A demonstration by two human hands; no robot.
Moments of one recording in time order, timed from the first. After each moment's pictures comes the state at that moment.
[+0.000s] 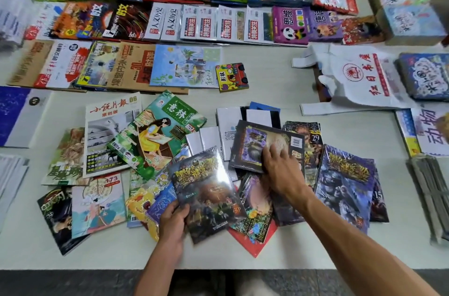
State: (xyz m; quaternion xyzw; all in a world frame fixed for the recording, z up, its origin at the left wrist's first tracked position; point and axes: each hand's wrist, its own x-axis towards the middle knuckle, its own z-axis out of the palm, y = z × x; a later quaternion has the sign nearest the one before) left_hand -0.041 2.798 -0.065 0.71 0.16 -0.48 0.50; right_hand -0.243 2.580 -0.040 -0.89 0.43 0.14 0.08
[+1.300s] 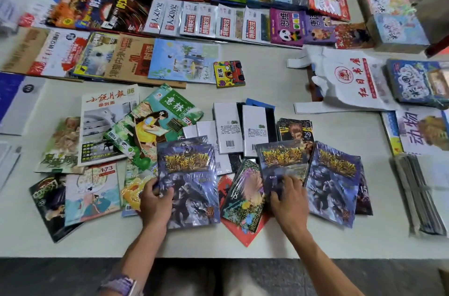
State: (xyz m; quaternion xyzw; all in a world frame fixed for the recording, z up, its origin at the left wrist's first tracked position) left_hand -0.018 2.792 -0.043 0.87 -0.01 -0.34 0.36; right_hand -0.296 2.666 -0.053 -0.72 0.65 0.00 0.23
